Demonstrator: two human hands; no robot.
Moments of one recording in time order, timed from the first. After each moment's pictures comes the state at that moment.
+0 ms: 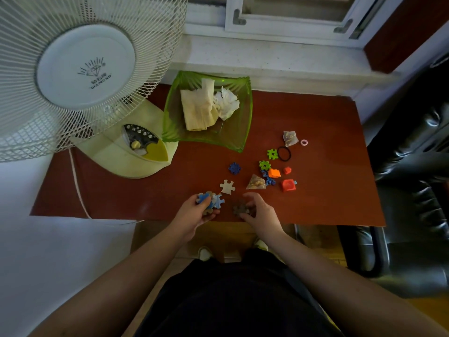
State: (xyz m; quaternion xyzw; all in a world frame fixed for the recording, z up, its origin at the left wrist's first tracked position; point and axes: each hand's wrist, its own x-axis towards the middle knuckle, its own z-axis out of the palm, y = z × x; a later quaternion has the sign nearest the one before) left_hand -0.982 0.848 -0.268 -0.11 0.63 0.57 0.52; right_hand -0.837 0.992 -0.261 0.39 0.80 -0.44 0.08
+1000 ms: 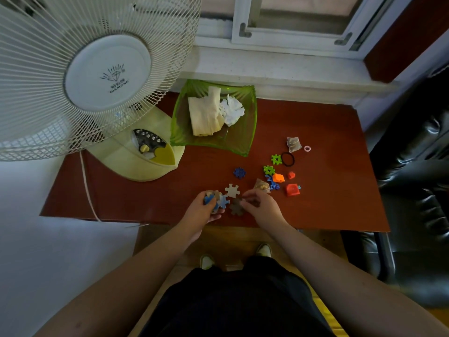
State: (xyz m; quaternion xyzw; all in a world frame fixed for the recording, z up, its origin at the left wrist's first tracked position) left_hand -0.985 0.850 -0.261 -0.05 0.64 0.57 0.51; right_hand -0.862 0.998 -0.243 0.41 0.75 -0.52 0.02
